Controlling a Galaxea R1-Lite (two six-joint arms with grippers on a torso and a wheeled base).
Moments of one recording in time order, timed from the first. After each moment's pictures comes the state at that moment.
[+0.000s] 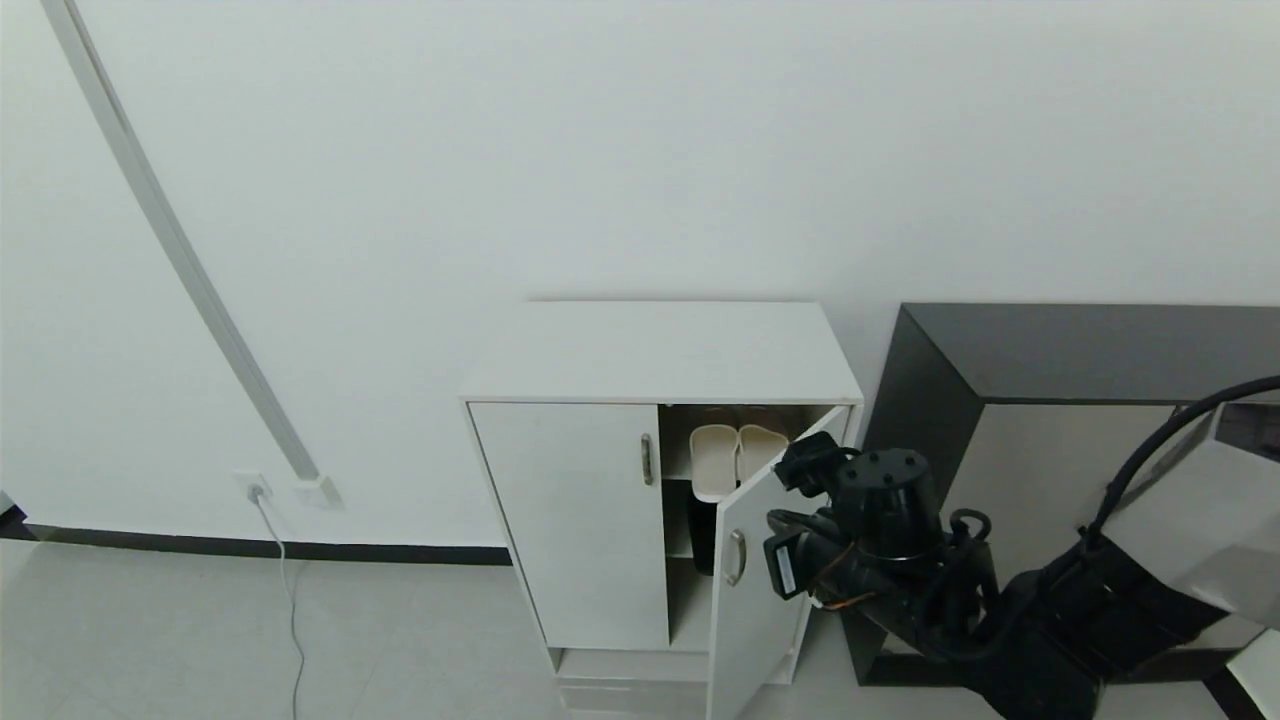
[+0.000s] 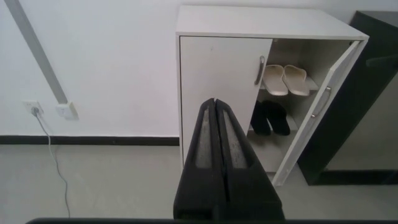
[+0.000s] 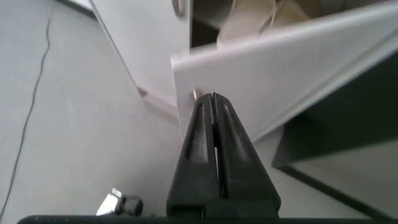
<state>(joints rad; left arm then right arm) 0.00 0.00 0.00 0.00 -0.01 -0.02 0.72 2.05 -0.75 -0.91 -0.26 0.04</state>
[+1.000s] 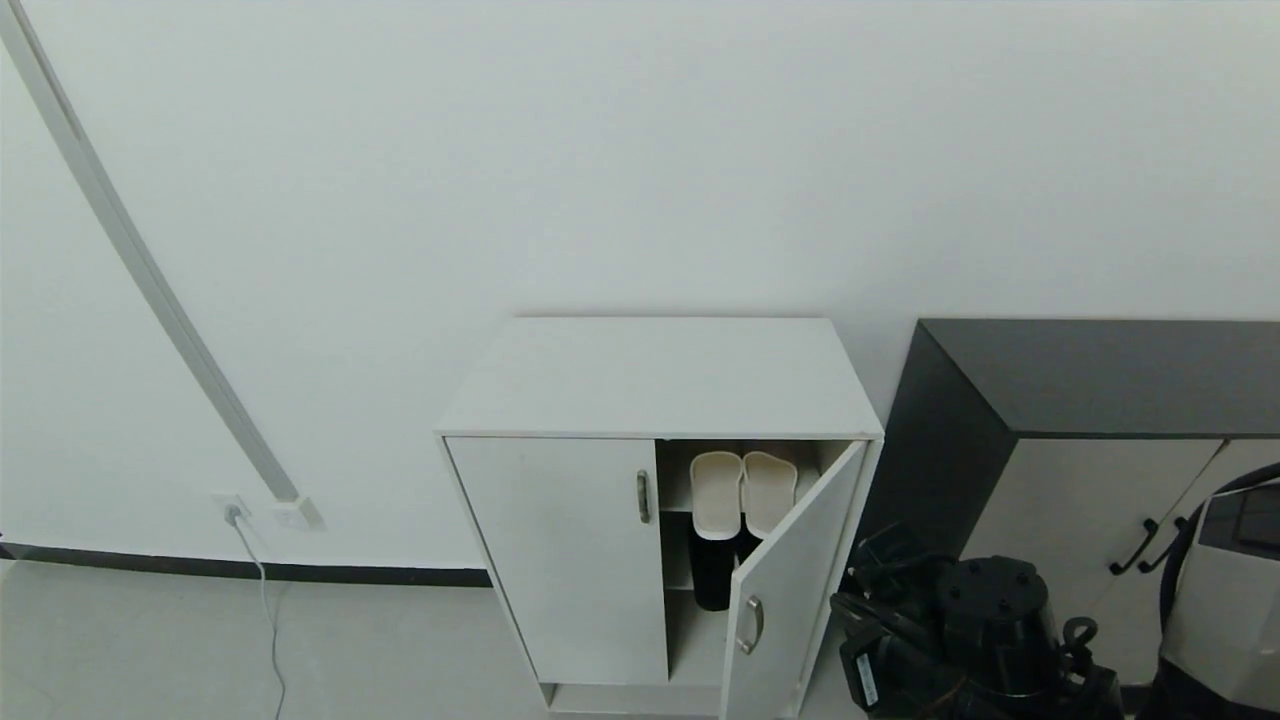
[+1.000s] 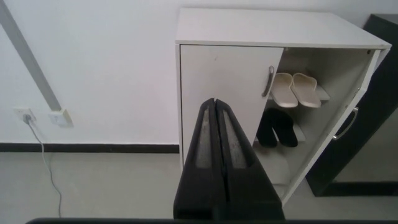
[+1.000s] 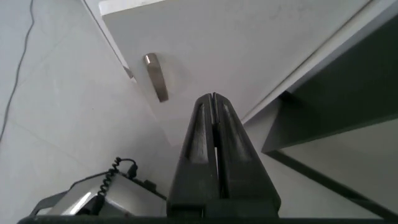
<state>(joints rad) 0.00 0.00 0.00 0.00 -0.01 -0.02 0.72 2.04 -0.31 -1.30 -0.26 0.04</state>
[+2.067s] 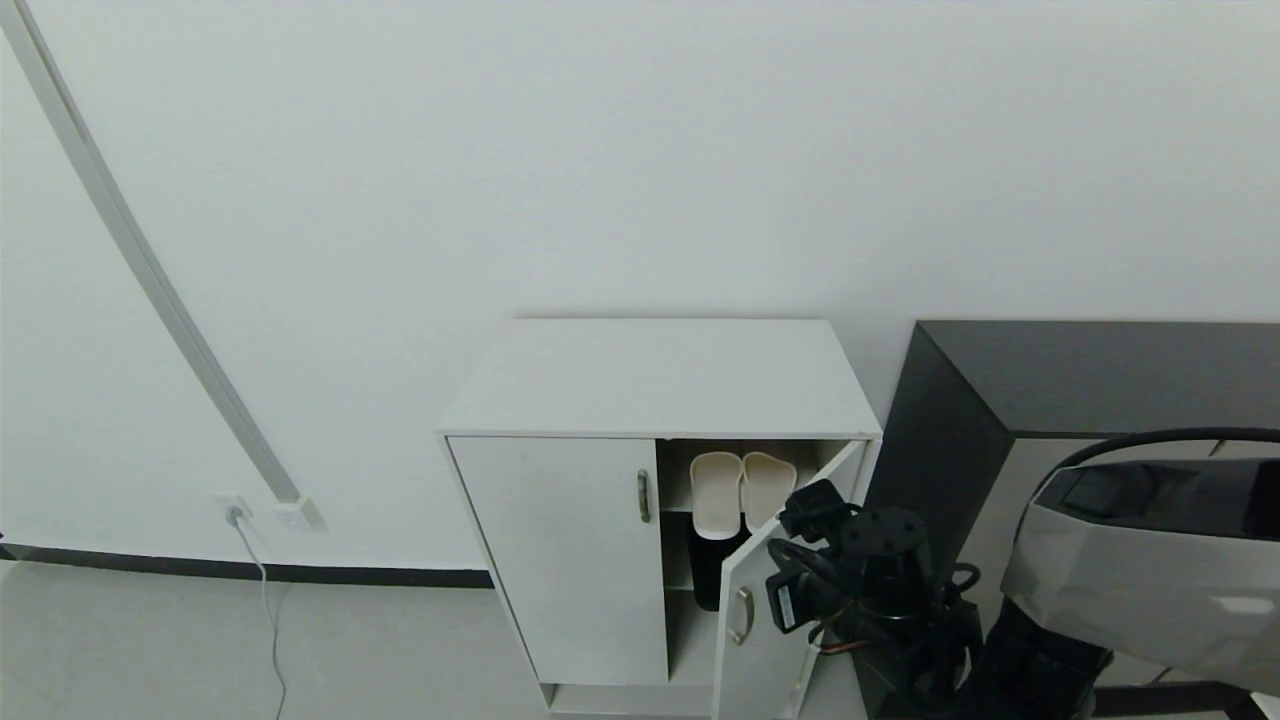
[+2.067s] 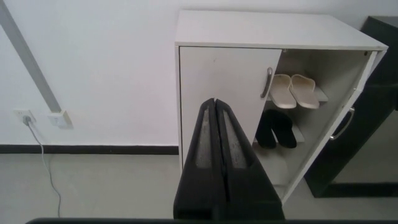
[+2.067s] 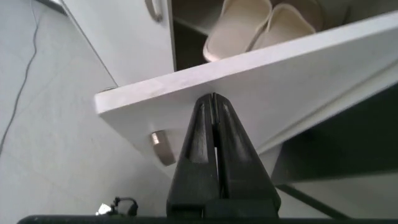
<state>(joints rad) 0.00 0.00 0.00 0.00 0.00 -0.03 0.69 2.24 -0.66 -1.26 -0.25 0.03</state>
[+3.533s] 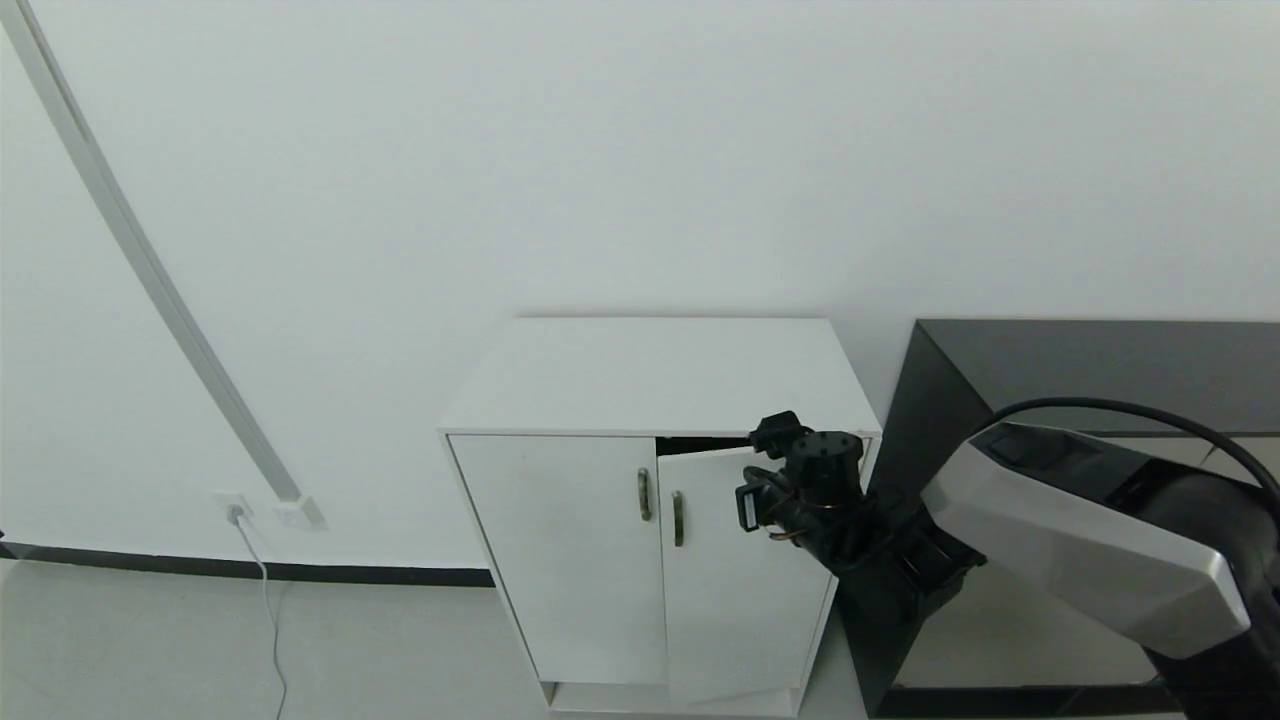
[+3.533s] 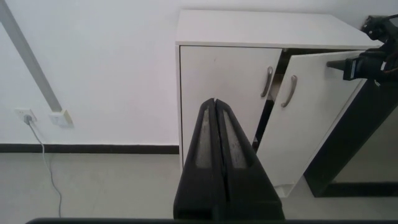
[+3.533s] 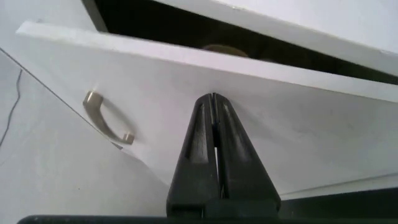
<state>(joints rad) 0.00 0.00 0.00 0.00 0.00 -0.03 0.57 2.45 -1.22 -0.98 -0.19 0.03</state>
